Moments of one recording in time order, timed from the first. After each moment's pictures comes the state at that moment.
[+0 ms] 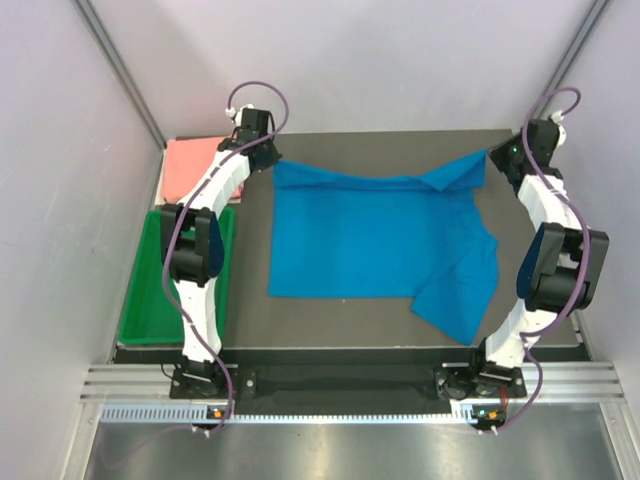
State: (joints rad) left arm -0.22 2.11 1.88 -0.50 -0.16 -0.61; right arm -0.21 1.77 1.38 -0.10 -0.07 0.77
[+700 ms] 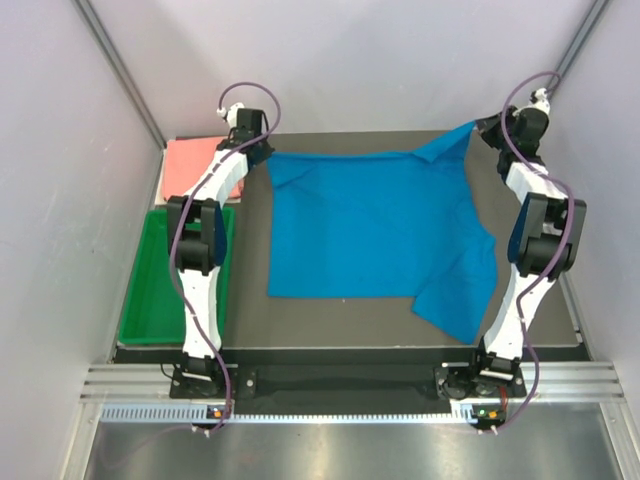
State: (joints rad) left arm -0.17 2.25 1.98 -0.38 -0.22 -0.63; right arm -0.20 2.11 1.64 0.29 -0.27 0.68
